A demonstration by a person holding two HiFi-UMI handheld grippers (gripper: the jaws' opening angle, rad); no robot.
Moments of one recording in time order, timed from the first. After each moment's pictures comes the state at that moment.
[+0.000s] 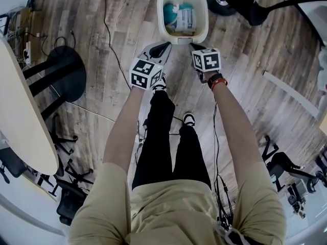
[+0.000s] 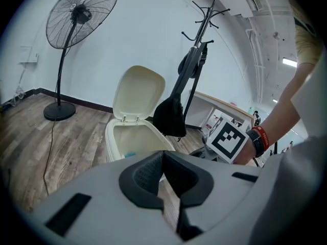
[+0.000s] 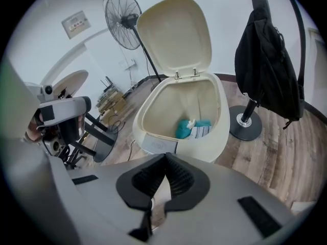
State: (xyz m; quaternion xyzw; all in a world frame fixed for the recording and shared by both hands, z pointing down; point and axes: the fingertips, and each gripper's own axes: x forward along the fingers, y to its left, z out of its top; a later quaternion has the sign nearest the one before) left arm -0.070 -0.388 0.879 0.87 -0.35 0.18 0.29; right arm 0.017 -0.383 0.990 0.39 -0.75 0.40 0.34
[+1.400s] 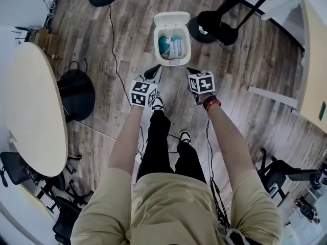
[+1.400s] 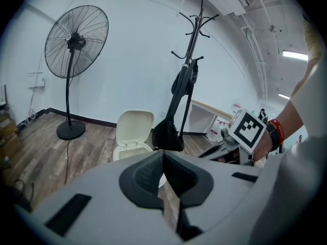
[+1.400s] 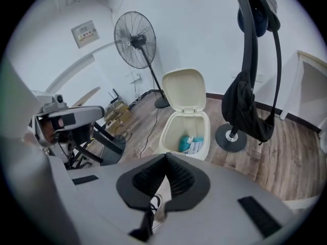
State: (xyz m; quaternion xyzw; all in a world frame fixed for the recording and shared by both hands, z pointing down) left arm -0.071 -0.343 0.688 0.86 -0.40 0.18 0.24; right arm 0.046 -0.331 0.771 0.42 -0.77 0.38 0.31
